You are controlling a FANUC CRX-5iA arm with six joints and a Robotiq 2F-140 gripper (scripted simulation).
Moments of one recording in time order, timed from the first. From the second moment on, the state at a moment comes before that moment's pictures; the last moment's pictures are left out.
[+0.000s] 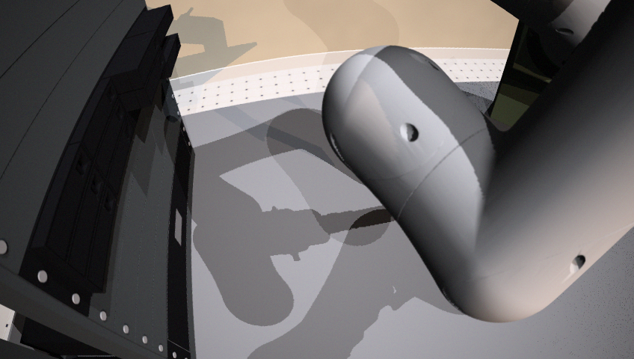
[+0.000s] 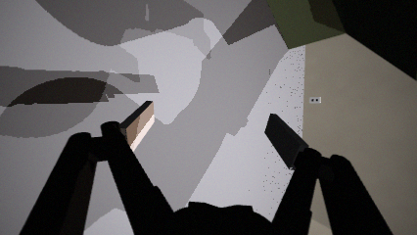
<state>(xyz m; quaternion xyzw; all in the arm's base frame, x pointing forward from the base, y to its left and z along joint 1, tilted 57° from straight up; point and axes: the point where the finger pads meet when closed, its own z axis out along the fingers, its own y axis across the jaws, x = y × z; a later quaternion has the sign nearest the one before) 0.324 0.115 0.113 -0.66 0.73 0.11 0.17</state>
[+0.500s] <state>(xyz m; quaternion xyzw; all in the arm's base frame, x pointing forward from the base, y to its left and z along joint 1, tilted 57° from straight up) 0.253 0.124 0.065 -0.51 0.82 0.25 0.10</state>
